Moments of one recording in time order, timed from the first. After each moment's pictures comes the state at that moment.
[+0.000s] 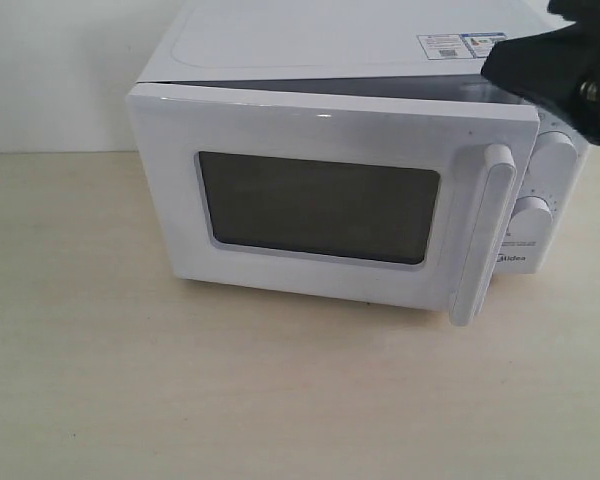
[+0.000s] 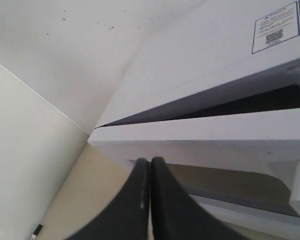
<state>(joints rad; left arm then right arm) -0.45 0.44 -0.45 -0.95 0.33 0.89 0.28 0.92 -0.64 1.74 0.23 -1.09</state>
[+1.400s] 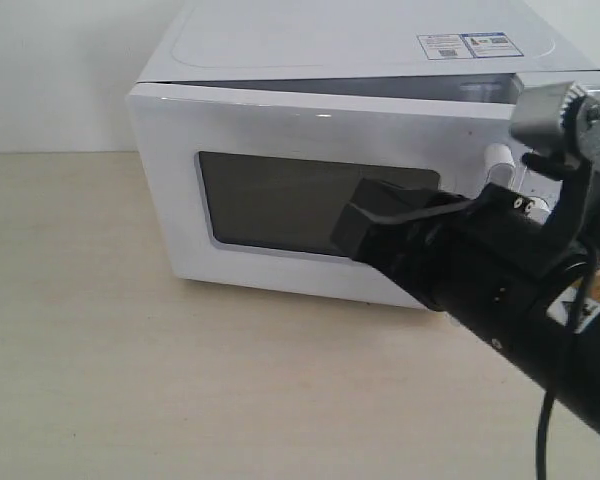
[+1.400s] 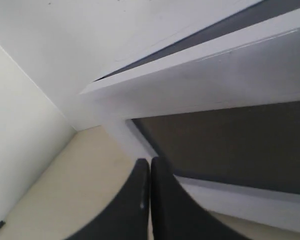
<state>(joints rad) -0.45 0.44 -0.45 -0.95 0.33 0.89 0.91 1.26 -0.42 0.66 -0.78 0.10</state>
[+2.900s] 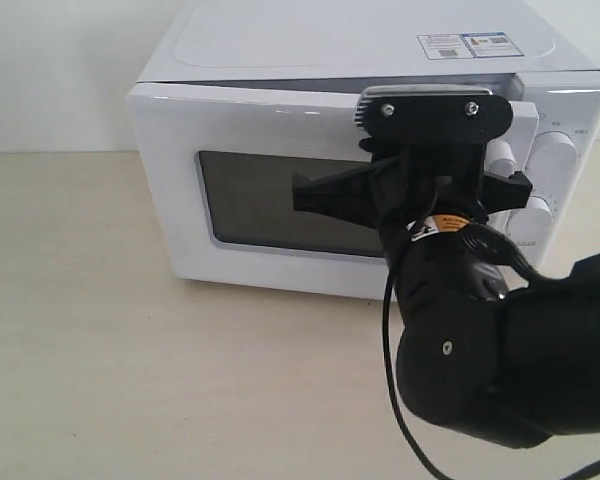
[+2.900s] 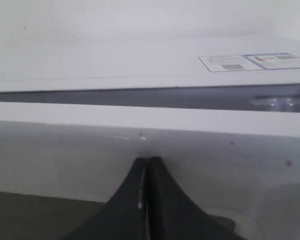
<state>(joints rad) -0.45 0.44 -0.45 -0.95 0.33 0.89 0.86 1.69 -0.72 1.05 -1.15 -0.52</state>
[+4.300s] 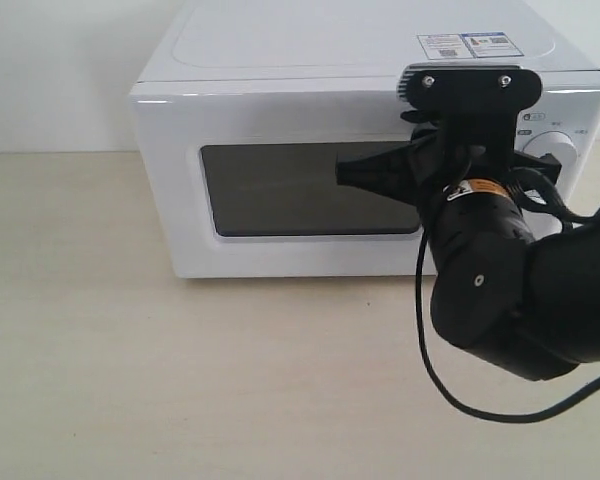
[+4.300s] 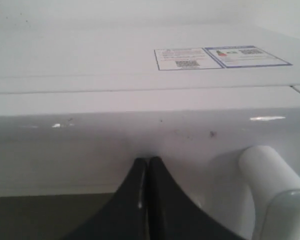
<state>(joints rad) -0.45 0.44 -0.45 -0.95 0.33 0.89 0.70 1.69 -0.74 0.99 -1.03 -0.53</state>
